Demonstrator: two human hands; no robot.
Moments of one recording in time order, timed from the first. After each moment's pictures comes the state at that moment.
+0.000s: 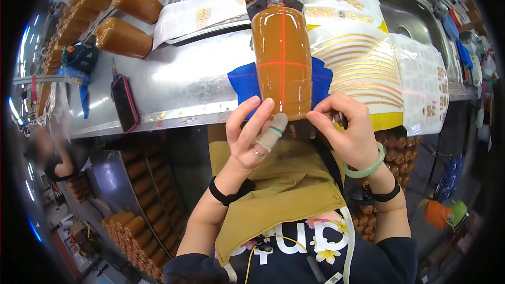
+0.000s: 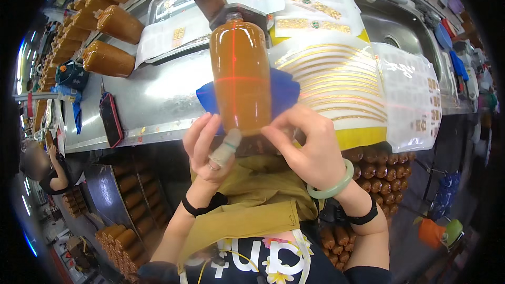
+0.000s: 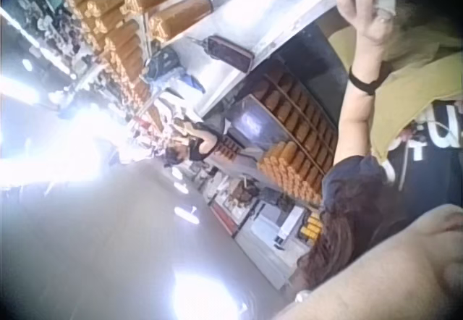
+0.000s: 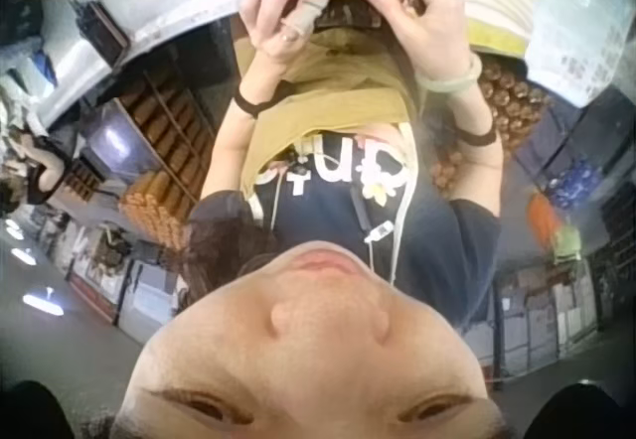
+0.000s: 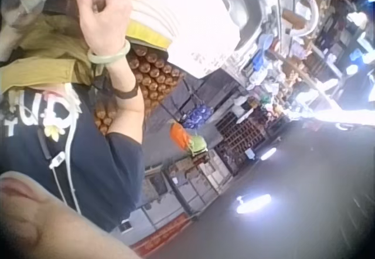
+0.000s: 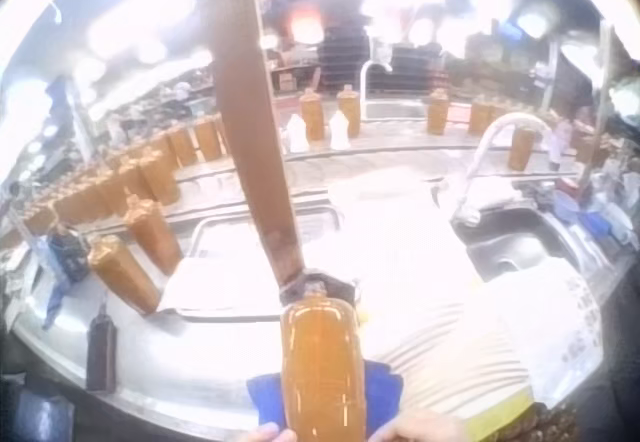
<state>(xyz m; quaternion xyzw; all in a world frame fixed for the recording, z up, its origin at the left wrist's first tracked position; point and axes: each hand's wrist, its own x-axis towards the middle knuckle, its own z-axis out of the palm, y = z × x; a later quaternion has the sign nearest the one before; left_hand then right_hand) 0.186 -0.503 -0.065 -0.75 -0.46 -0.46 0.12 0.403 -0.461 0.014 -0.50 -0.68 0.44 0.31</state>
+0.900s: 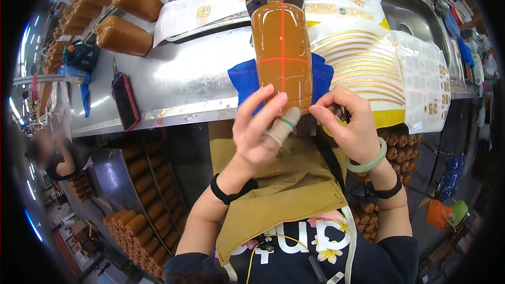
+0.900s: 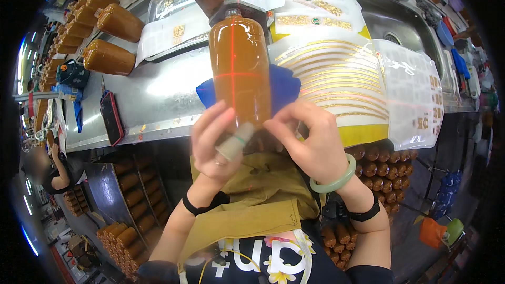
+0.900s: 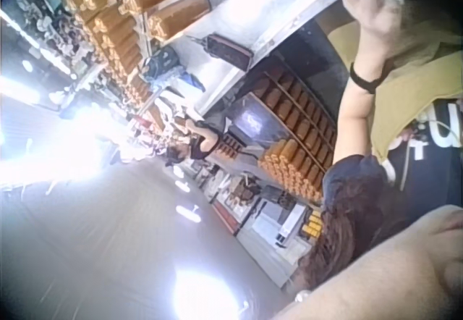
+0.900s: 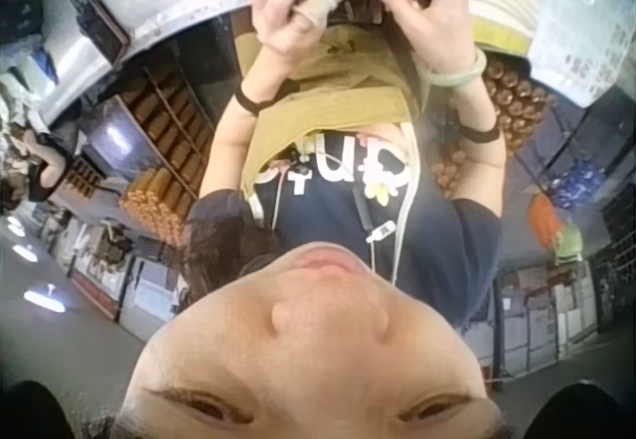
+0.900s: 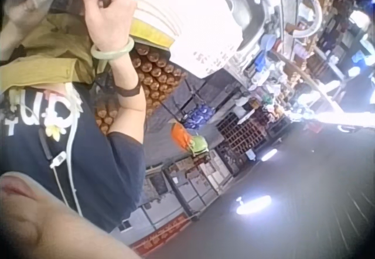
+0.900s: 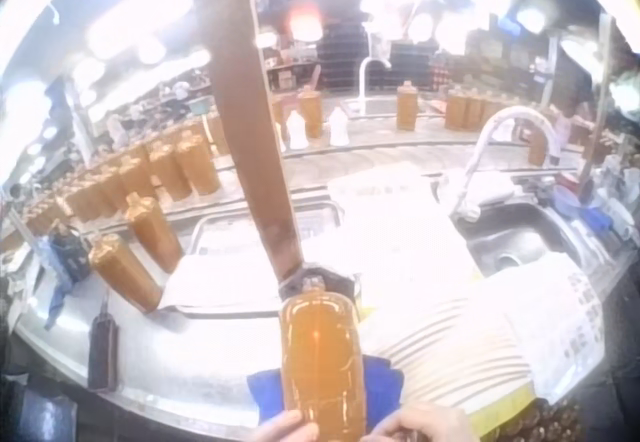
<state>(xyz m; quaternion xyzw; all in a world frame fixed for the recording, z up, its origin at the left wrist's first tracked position) 0.204 -0.495 -0.057 -0.73 -0.43 -0.53 0.03 0.406 -0.458 0.009 -0.50 -0.68 0.44 0.32</state>
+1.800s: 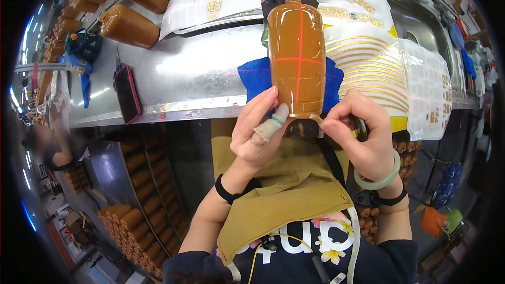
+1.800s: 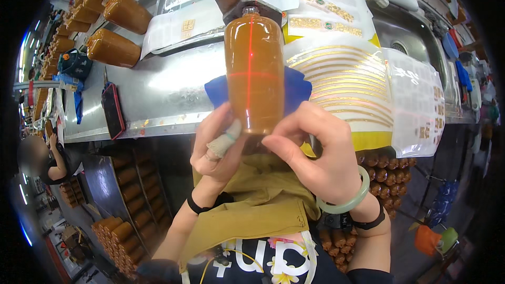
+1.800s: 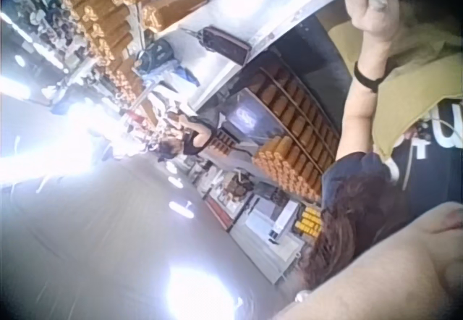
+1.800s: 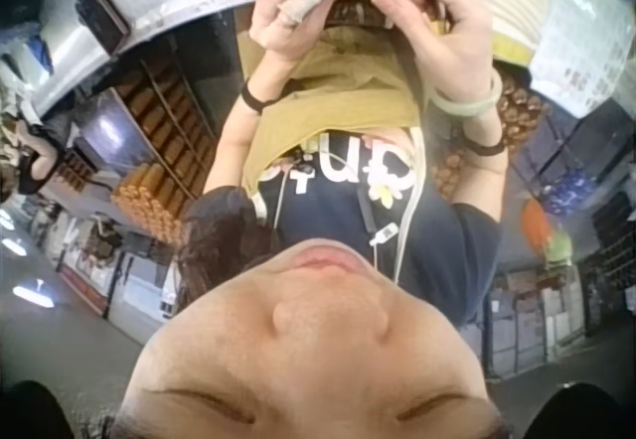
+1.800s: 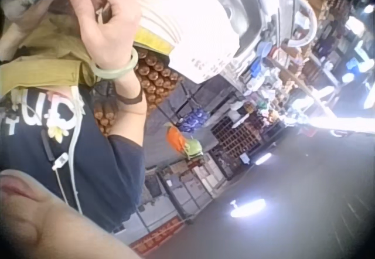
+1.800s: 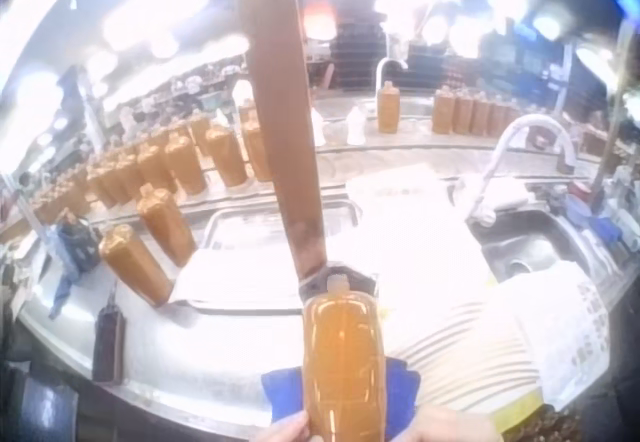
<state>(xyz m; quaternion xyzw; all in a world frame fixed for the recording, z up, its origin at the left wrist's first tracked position) 0.197 -0.503 -0.063 -0.66 -0.49 -0.57 -0.03 0.397 -0.458 0.050 -0.43 -0.69 0.49 0.32</state>
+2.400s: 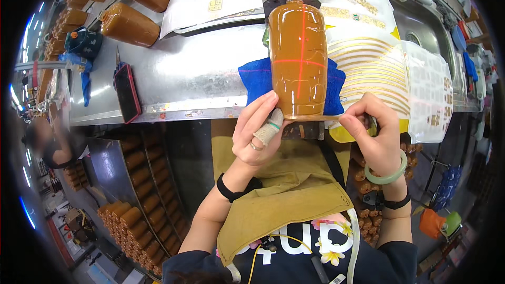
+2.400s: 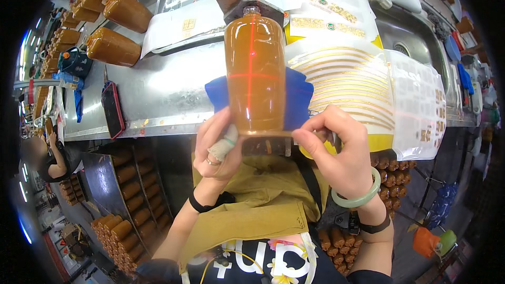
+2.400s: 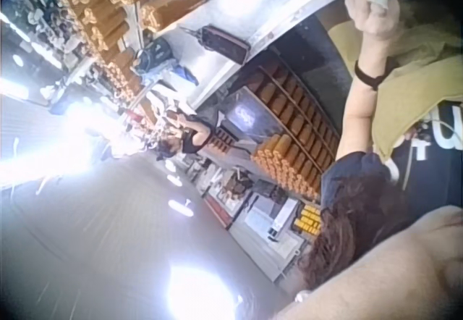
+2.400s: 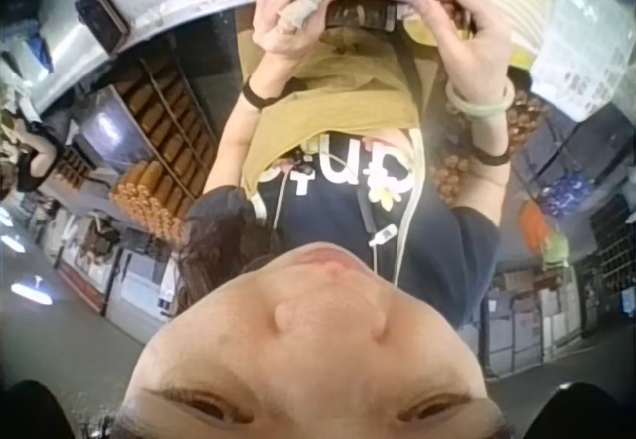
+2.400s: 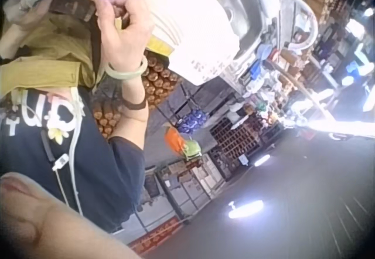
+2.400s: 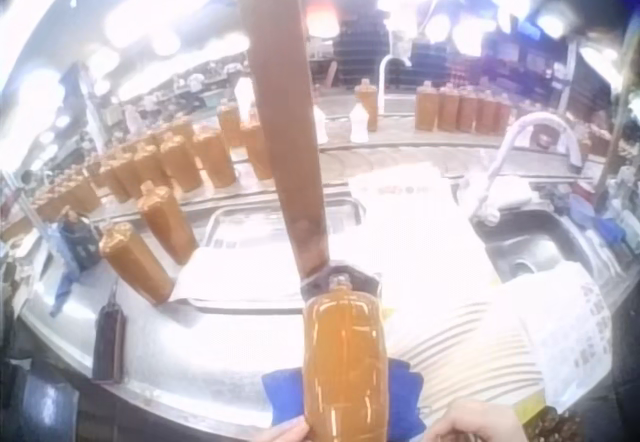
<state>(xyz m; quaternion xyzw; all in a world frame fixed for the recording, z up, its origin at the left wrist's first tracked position) 0.195 -0.505 -0.063 -0.69 -0.53 -0.50 -0.01 0.418 -0.458 0.036 -0.52 -0.68 0.42 0.30</state>
